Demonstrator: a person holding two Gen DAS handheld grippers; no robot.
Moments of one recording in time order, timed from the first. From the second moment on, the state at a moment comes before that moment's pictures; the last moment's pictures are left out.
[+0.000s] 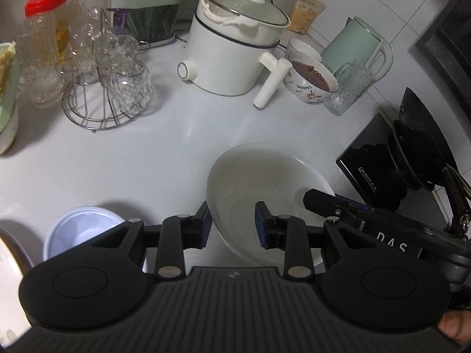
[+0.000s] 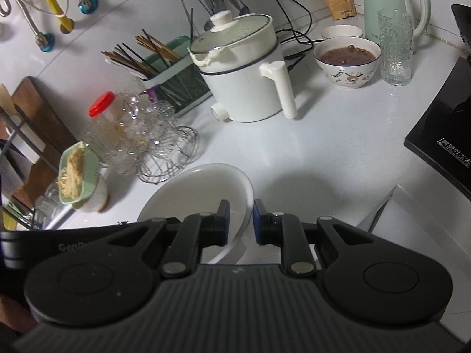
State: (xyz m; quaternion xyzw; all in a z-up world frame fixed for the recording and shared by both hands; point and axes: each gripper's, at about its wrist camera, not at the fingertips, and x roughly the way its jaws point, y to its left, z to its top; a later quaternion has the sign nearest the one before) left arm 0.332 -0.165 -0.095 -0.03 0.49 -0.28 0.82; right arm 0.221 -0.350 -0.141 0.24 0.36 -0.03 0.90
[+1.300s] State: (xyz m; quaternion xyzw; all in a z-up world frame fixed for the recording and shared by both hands) left arm 0.299 -0.059 -0.096 -0.08 0.47 -0.13 0.87; right arm 0.252 -0.264 -0.130 0.18 0.39 0.15 0.89
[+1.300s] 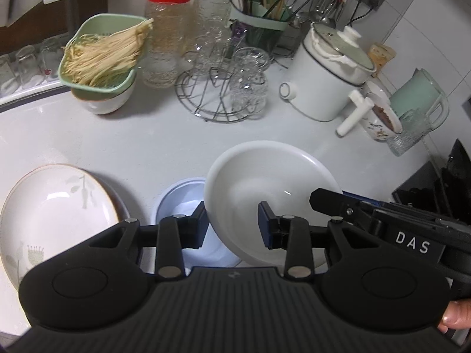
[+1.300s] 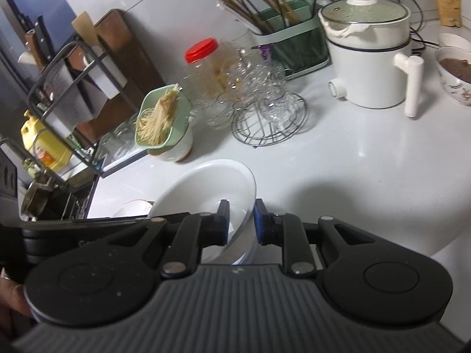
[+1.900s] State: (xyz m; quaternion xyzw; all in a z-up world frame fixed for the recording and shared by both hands) left arm 0.301 -0.018 -0.128 -0.11 0.46 -0.08 0.88; right arm 0.265 -0.218 -0.173 0.15 0.41 0.18 0.88
